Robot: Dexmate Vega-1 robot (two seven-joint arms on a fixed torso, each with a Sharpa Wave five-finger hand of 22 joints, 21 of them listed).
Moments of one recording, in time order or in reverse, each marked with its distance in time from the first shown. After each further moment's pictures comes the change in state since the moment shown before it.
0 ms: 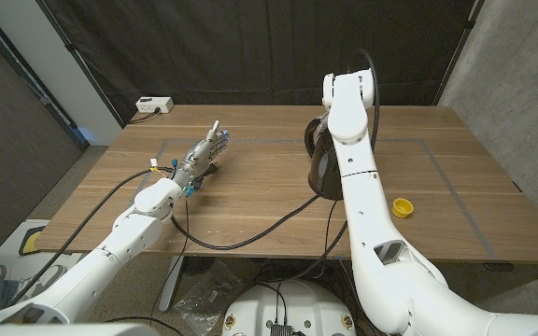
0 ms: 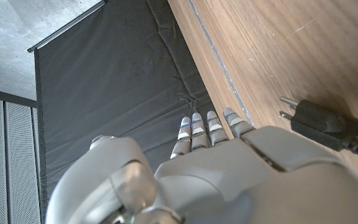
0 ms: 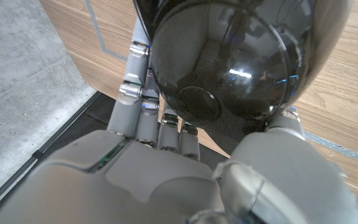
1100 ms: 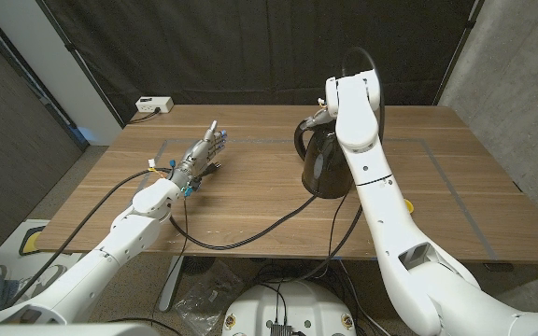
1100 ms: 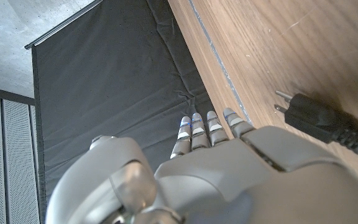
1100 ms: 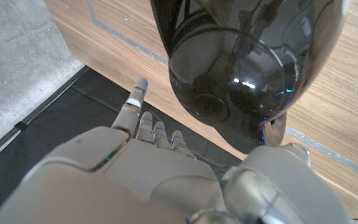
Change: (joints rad) left arm 0.008 0.005 -0.009 -0.002 -0.008 0.002 0.005; left_hand 0.000 0.000 0.000 0.000 -0.004 0.009 -0.002 0.000 0.000 0.004 -0.004 0.000 0.000 0.000 0.000 0.000 0.000 -0.005 0.005 0.000 0.000; right arm 0.012 -0.223 -0.154 -0.122 0.207 -0.055 0.004; right_hand -0.307 -0.036 -0.286 0.105 0.074 -0.641 -0.033 -0.005 0.002 -0.790 0.114 -0.068 0.006 -1.033 0.038 -0.008 0.001 -0.847 0.190 -0.203 -0.022
